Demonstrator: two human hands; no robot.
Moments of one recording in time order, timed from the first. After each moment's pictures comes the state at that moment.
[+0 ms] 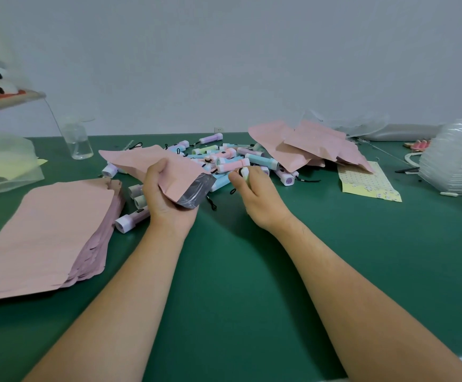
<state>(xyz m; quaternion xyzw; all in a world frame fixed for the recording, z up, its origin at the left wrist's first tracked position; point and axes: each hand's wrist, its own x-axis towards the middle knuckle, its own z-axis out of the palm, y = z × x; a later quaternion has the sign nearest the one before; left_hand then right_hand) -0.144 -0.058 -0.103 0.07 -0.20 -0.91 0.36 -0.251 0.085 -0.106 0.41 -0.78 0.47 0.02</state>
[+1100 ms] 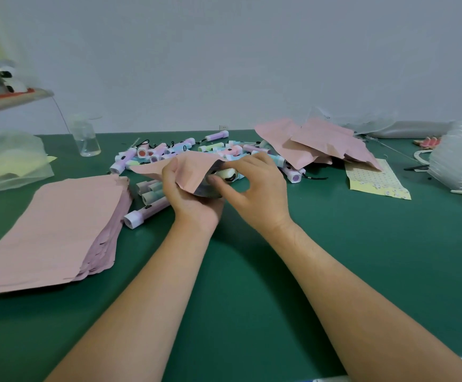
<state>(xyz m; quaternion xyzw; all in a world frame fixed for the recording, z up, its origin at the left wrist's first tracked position) -0.153 -0.027 -0.097 0.07 -0.20 -0.92 0.32 -0.211 0.078 -0.095 0.45 -0.71 0.48 0.26</state>
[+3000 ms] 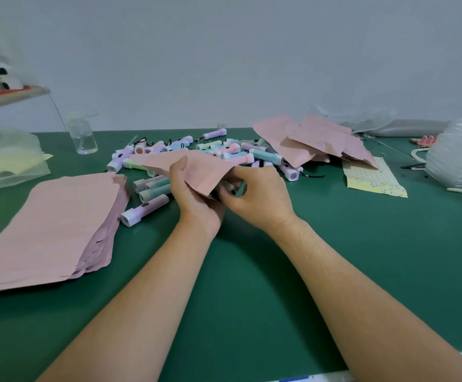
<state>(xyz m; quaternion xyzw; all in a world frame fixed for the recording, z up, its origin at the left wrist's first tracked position) -0.160 -0.018 -0.103 0.11 -0.23 -0.90 0.35 -0.215 0.090 -0.090 0.47 -0.77 0.40 0.18</state>
